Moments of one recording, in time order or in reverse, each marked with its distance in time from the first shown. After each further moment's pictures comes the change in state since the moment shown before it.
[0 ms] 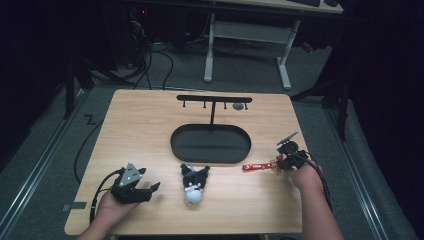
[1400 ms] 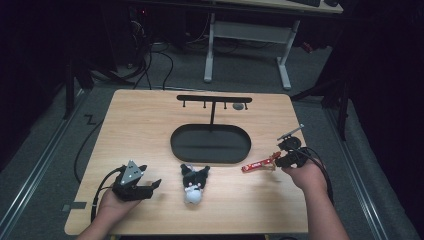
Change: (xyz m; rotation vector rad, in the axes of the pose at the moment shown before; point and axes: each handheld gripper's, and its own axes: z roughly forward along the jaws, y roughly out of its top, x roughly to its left) left arm 0.001 0.009 0.002 -0.018 0.029 0.014; right arm 0.013 0.003 -0.060 -0.049 0.135 0.026
